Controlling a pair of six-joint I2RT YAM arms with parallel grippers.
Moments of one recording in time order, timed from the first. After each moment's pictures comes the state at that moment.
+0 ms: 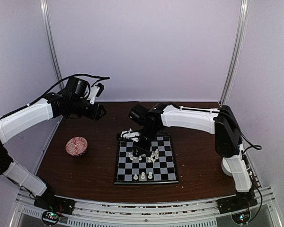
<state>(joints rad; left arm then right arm) -0.53 1.42 1.23 -0.50 0.01 -0.06 0.94 2.26 1.96 -0.95 -0.32 -0.39</state>
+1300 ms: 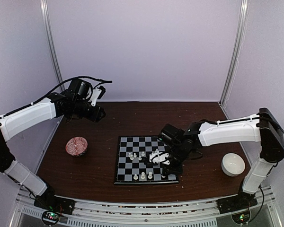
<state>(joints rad) -0.53 1.46 1.24 -0.52 -0.05 0.00 0.98 1.72 1.14 -0.71 -0.25 -0.49</state>
